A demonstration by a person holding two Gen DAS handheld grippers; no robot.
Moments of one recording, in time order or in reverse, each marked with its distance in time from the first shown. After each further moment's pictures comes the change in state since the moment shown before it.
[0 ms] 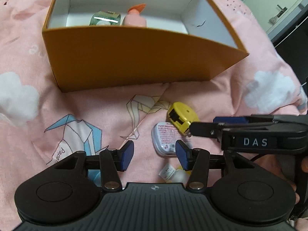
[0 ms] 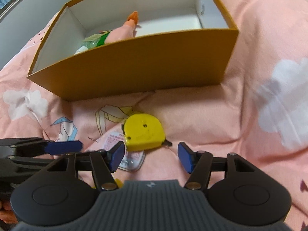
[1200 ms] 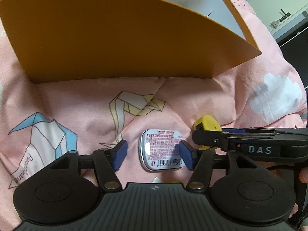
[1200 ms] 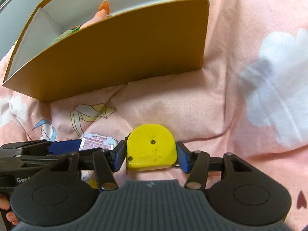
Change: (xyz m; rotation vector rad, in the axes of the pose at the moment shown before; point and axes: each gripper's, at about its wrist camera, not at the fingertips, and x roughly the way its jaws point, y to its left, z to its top) left arm 0.045 -0.002 0.009 -0.059 0.033 -0.069; right arm 0.016 -0.041 0.000 0.090 0.075 -0.023
